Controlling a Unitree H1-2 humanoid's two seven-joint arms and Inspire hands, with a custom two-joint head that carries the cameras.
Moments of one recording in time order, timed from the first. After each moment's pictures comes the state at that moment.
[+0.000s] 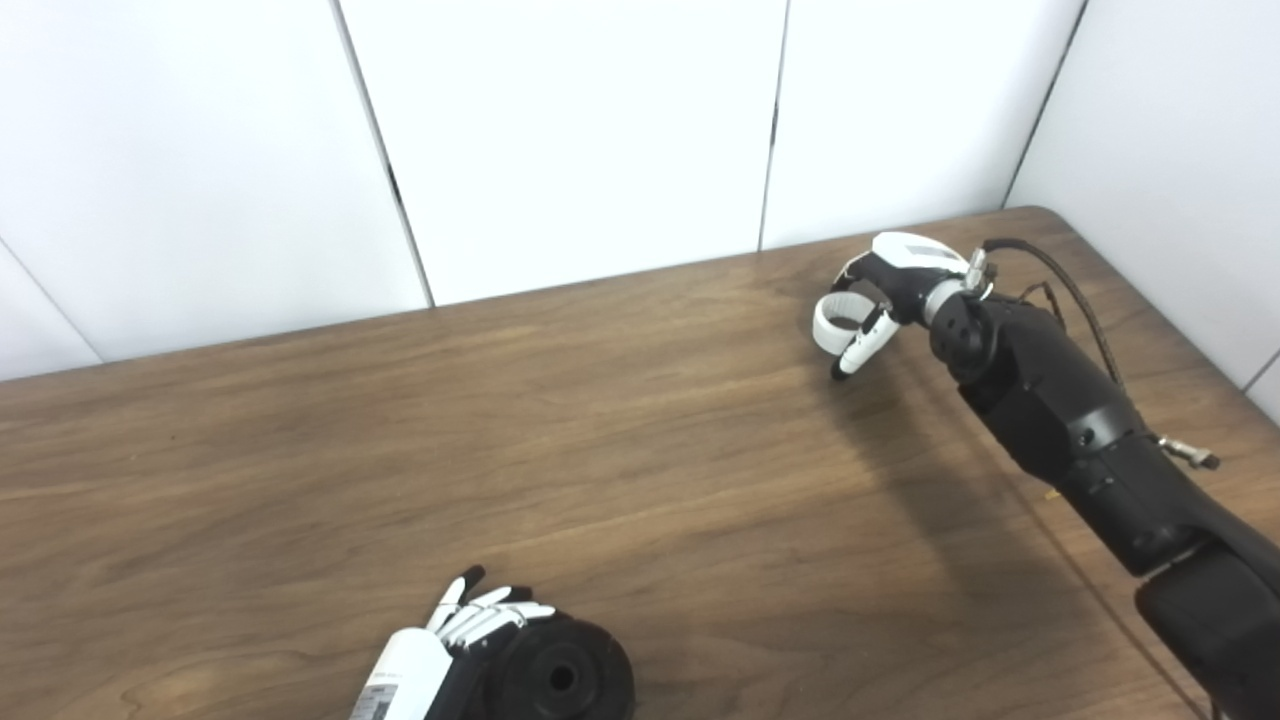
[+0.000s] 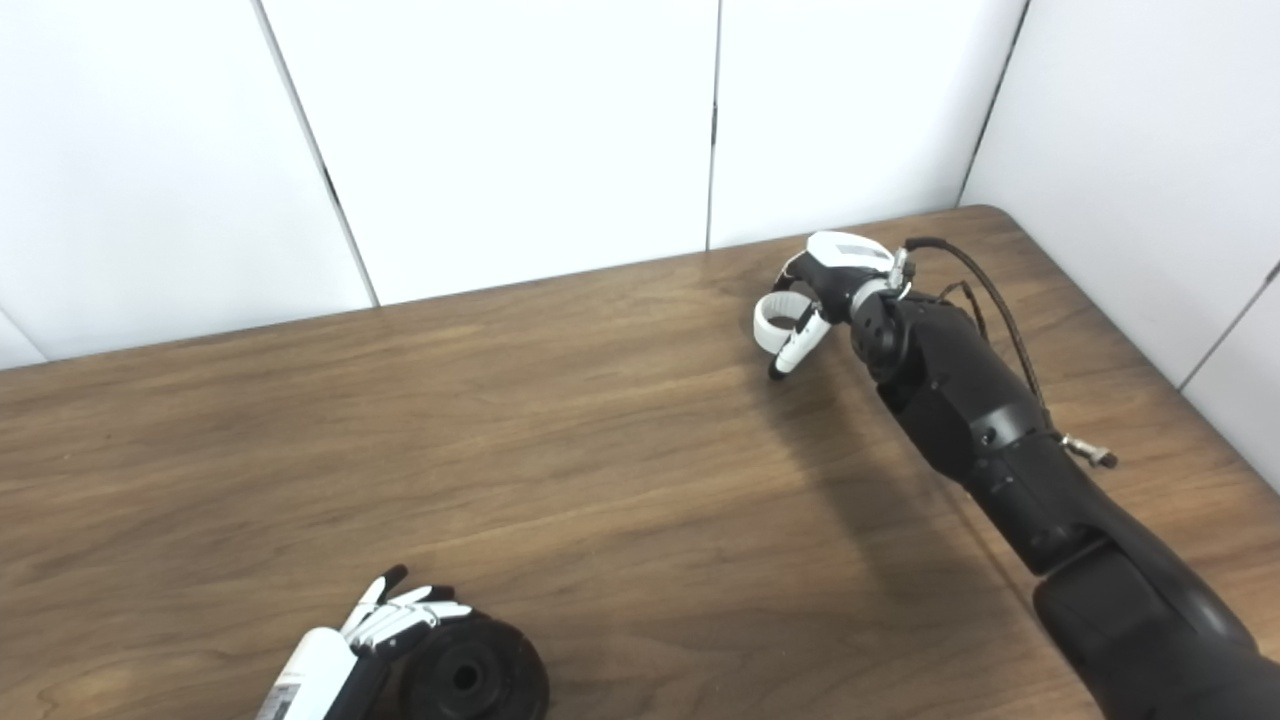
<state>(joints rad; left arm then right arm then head) 0.24 0.26 -0.32 -0.21 0.69 -0.29 -0.05 -0.56 -0.58 0.27 0.31 -0.75 0.42 0.37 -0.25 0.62</state>
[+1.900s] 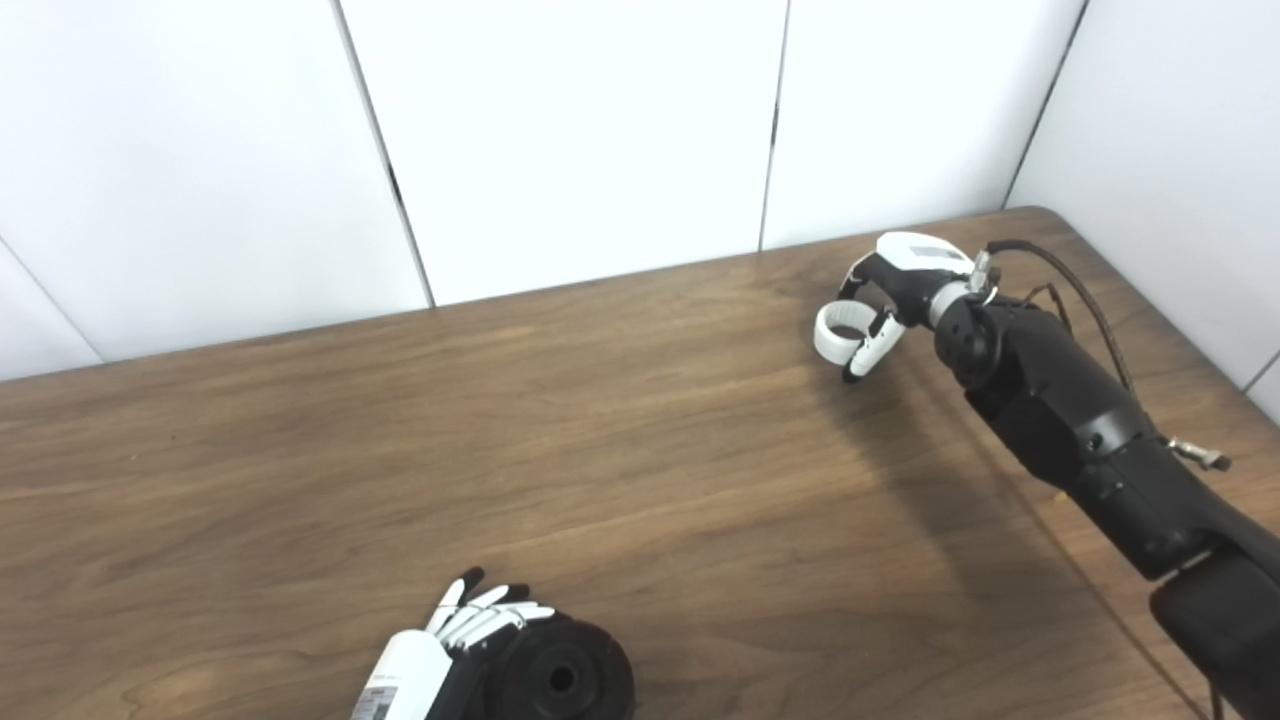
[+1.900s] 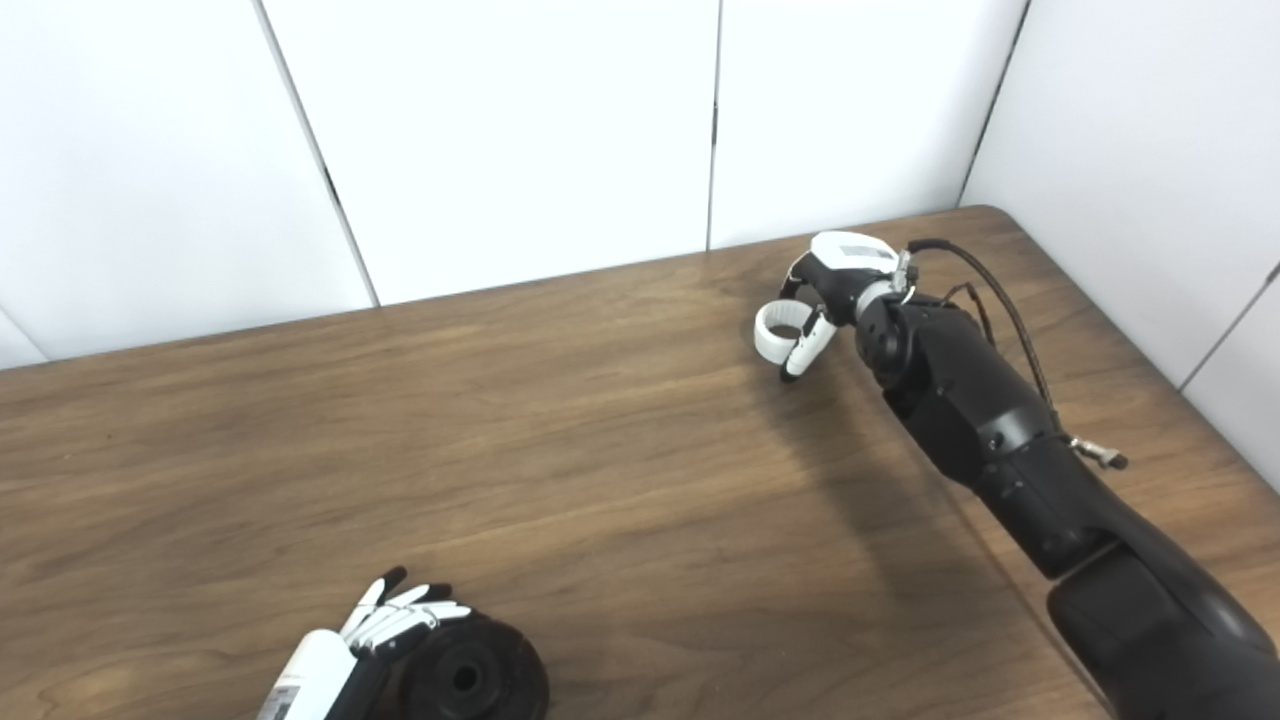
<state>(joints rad) 0.24 0.26 -0.32 -0.21 0.69 -0.29 -0.05 -0.55 -0.60 0.30 0.29 -0.75 0.42 0.35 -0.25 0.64</state>
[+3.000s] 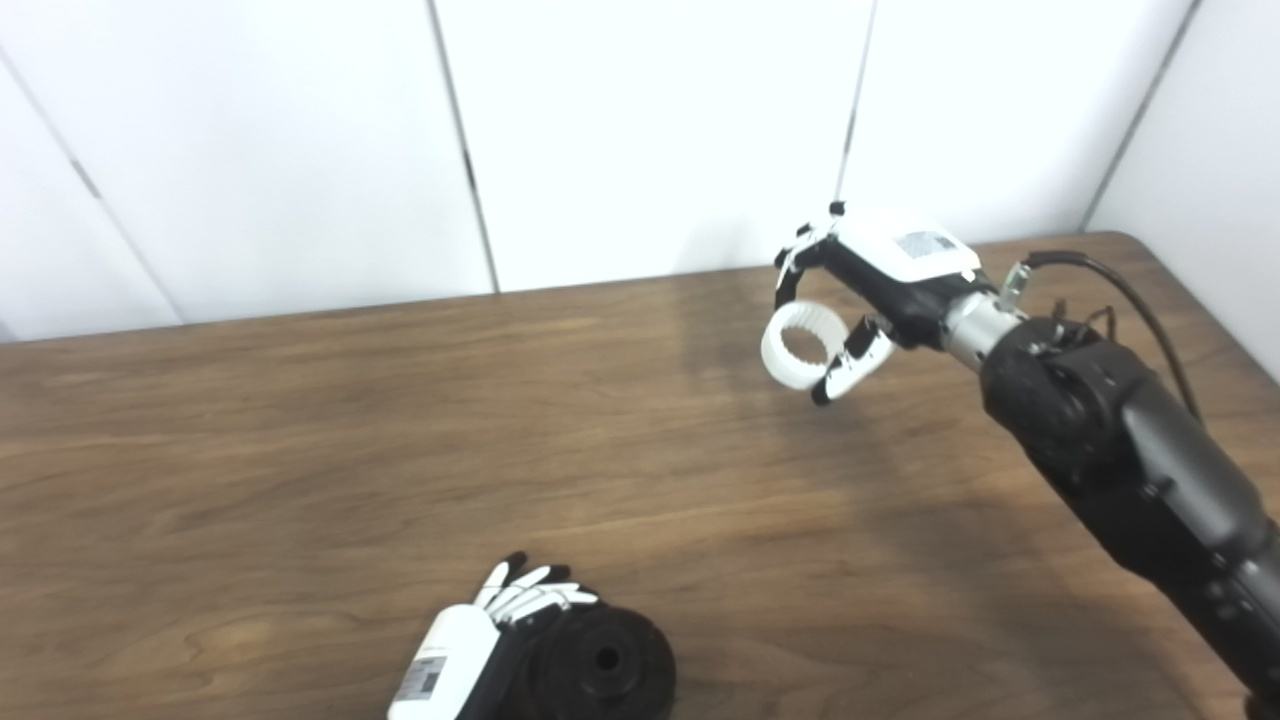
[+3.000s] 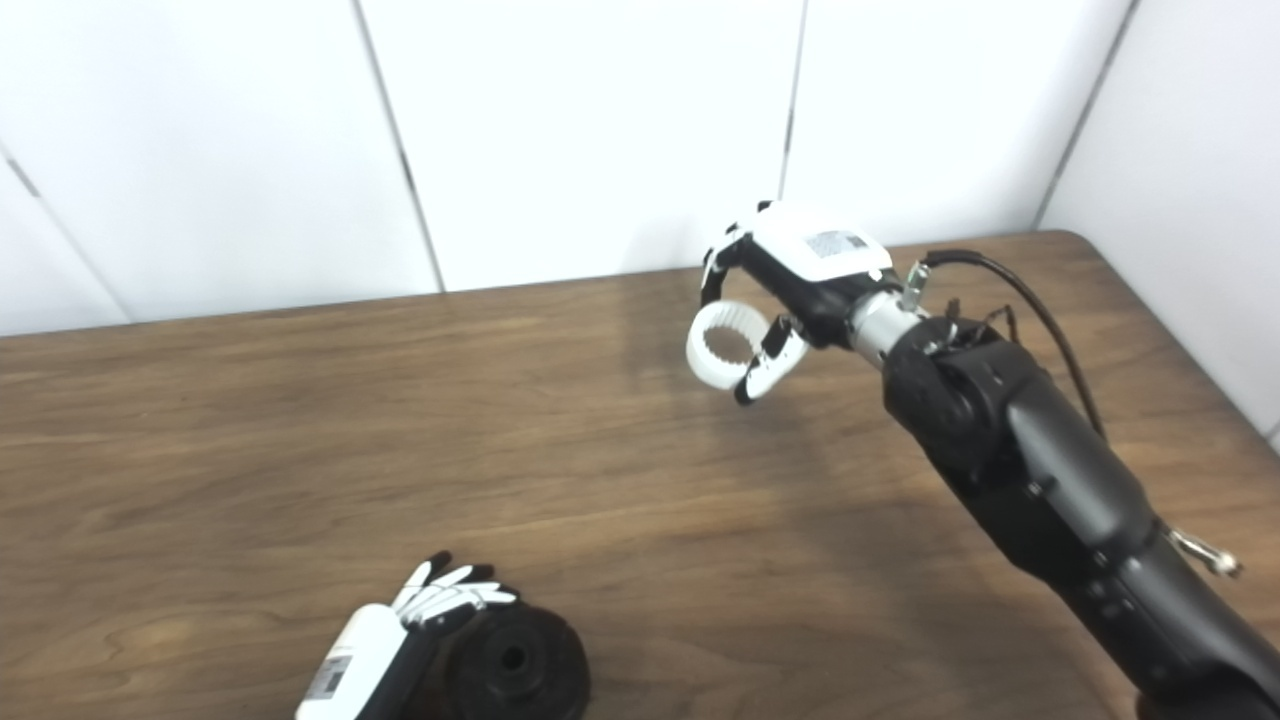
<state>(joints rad) 0.25 0.21 -0.33 -0.24 0.71 -0.20 -0.06 -0.43 -0.61 0.30 -0.39 -0.73 0.29 0.48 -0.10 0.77</state>
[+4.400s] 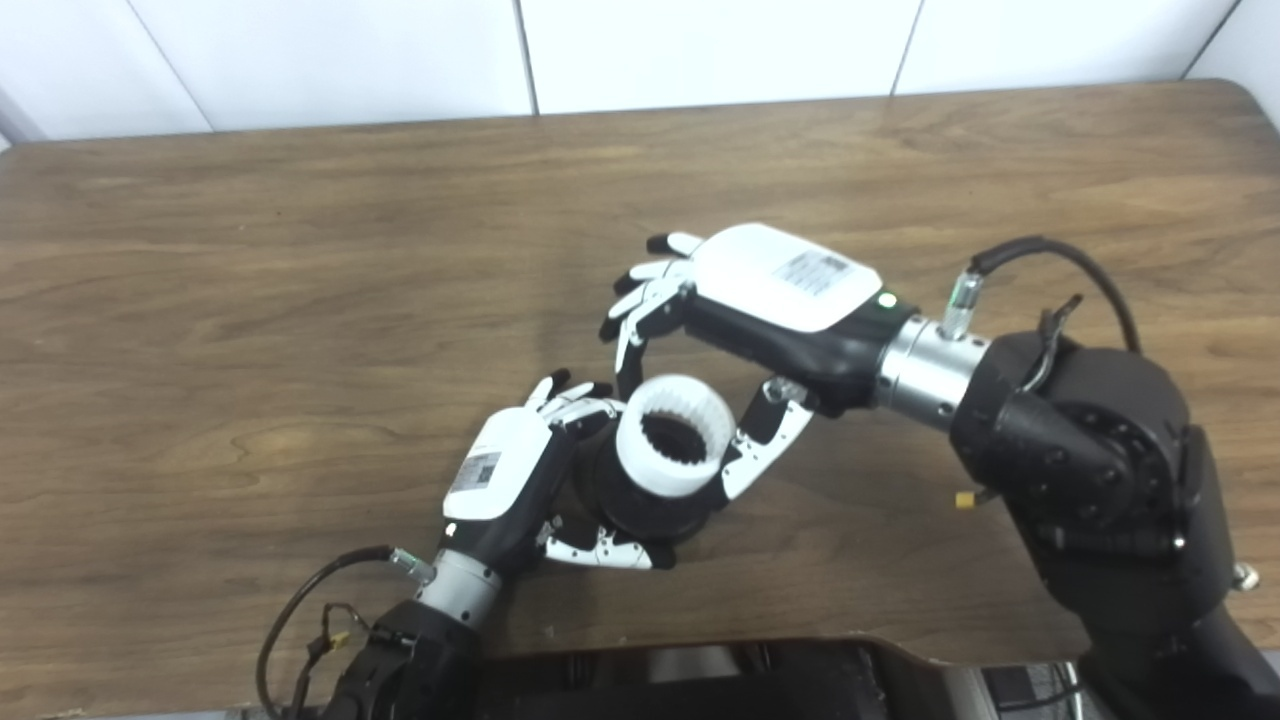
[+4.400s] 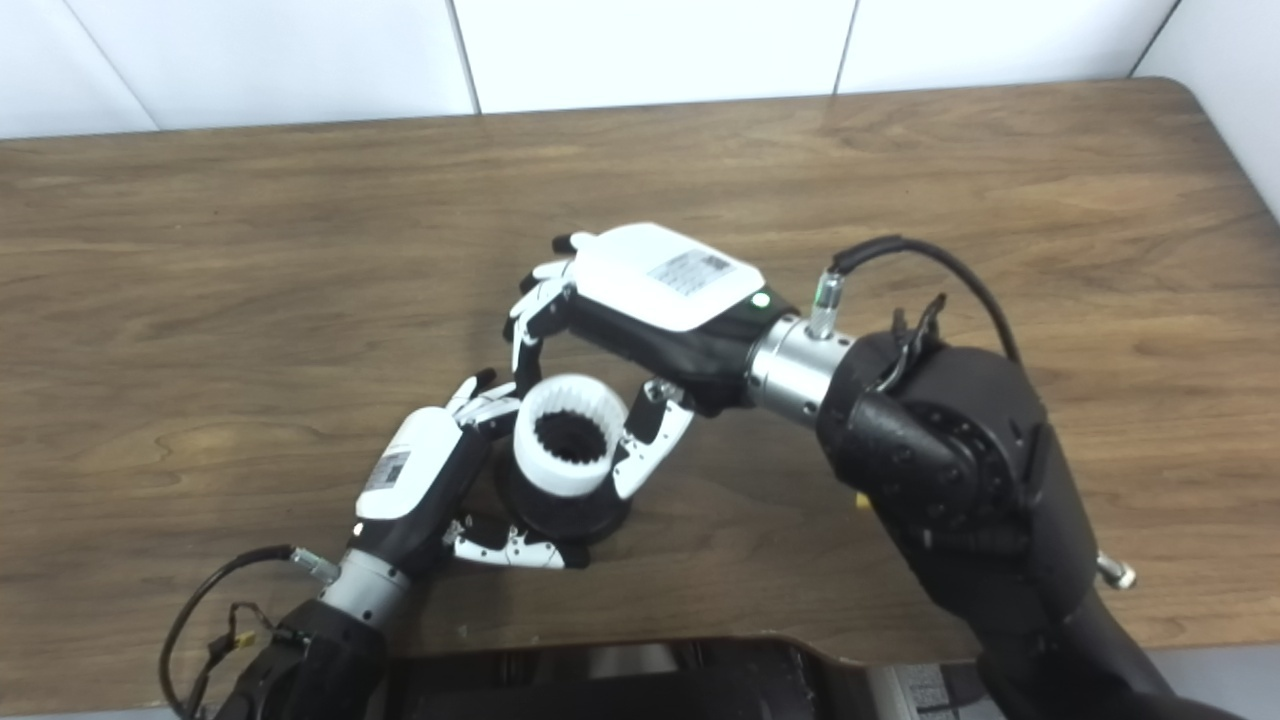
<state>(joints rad) 0.21 0.17 -0.37 -0.30 0.75 -0.05 -0.13 -0.30 -0.29 0.38 -0.84 -0.80 0.39 1.01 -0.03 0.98</state>
